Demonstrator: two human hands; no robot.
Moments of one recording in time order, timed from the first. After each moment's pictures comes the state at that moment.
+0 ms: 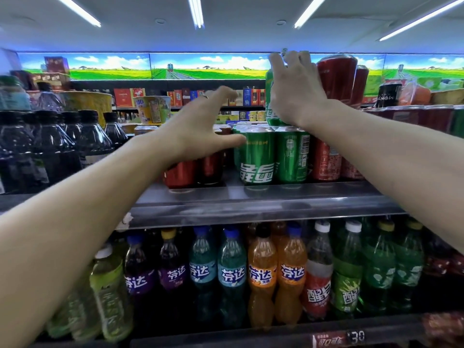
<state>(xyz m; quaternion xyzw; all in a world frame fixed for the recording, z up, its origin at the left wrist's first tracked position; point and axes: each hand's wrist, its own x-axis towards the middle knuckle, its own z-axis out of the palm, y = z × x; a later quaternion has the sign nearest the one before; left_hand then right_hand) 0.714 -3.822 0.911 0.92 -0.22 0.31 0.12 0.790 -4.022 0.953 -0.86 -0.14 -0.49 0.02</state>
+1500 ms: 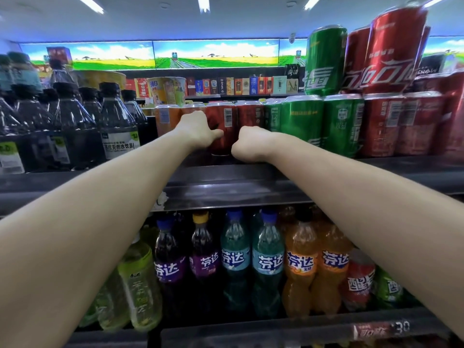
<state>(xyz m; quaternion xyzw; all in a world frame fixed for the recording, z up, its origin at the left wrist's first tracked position) 0.812 -3.743 0.866 0.95 0.00 0.24 0.19 0.768 -3.894 0.861 -0.97 -0.16 -0.07 0.16</state>
